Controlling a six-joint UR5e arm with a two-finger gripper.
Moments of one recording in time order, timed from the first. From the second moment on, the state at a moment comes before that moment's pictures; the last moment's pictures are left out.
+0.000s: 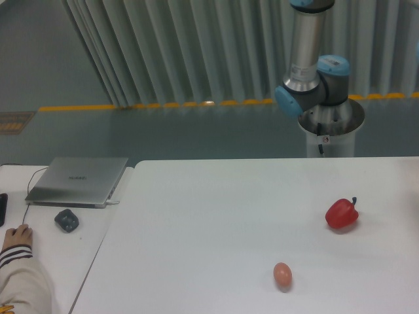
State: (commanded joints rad) arm 2.71 -1.79 -1.55 -1.23 1.54 1.93
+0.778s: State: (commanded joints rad) arm 2.67 -1.80 -1.57 -1.25 1.58 1.93
